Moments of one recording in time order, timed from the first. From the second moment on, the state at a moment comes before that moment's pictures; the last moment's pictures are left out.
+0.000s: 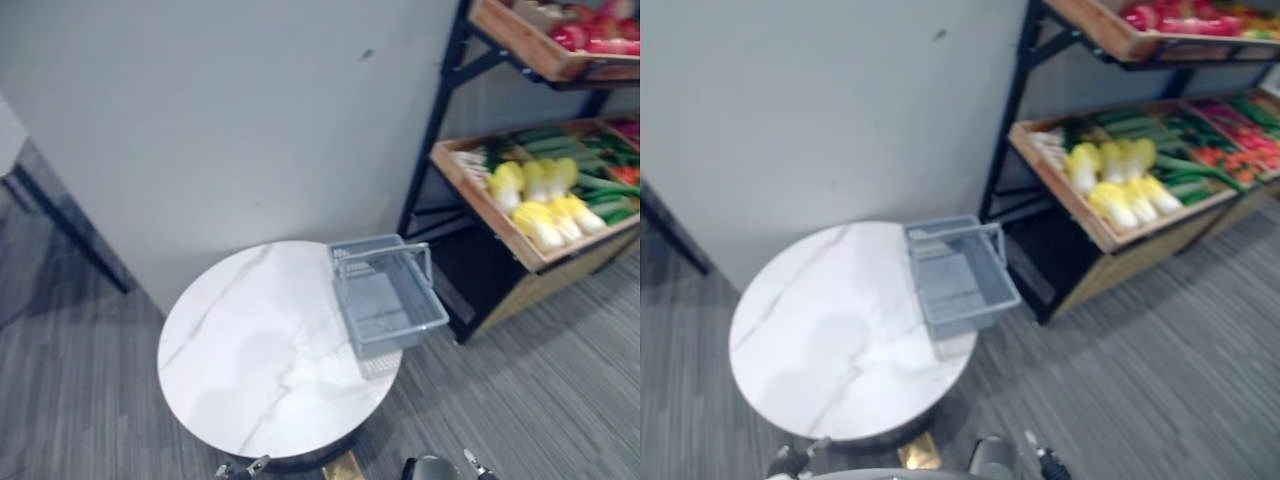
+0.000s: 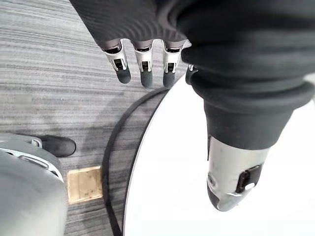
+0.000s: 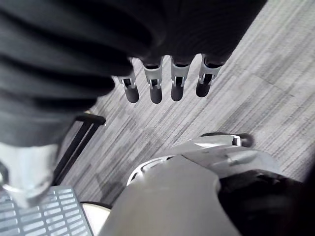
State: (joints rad) left arm 0.10 0.12 0.21 1.15 -0.21 -0.15 0.15; right arm 0.11 -0.05 -0.31 1.16 0.11 -0.13 0.01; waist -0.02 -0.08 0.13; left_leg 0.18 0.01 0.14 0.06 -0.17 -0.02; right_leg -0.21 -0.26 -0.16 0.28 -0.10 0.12
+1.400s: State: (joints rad) left arm 0.20 0.09 0.29 1.13 0.02 -0.14 0.14; right arm -0.04 -0.61 -0.35 0.29 -0.43 -0.14 -0.19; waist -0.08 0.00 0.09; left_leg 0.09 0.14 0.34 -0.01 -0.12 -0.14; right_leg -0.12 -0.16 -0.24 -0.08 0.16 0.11
